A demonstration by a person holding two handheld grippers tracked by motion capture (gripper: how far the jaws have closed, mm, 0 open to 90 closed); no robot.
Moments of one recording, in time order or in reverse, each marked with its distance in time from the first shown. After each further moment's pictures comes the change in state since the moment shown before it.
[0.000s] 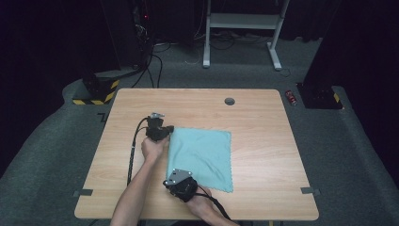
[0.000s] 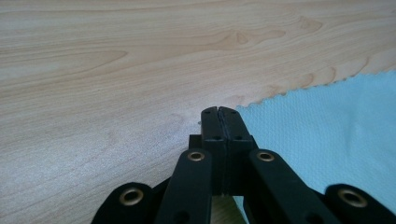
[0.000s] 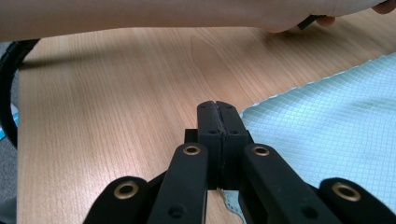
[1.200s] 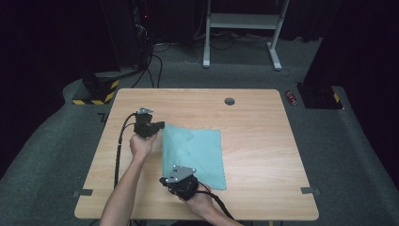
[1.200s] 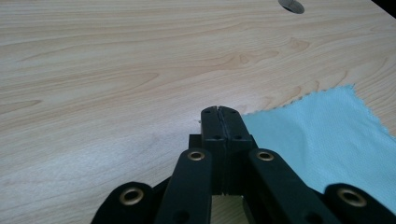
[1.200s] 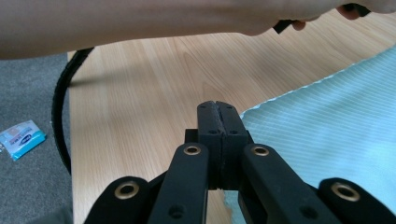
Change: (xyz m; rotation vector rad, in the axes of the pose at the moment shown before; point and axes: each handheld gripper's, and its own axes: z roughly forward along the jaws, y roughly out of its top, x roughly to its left) left arm 0.011 0.015 -0.043 -0.017 0.000 0.014; right arm 0.000 0.022 -0.028 -0.098 0.045 -0.009
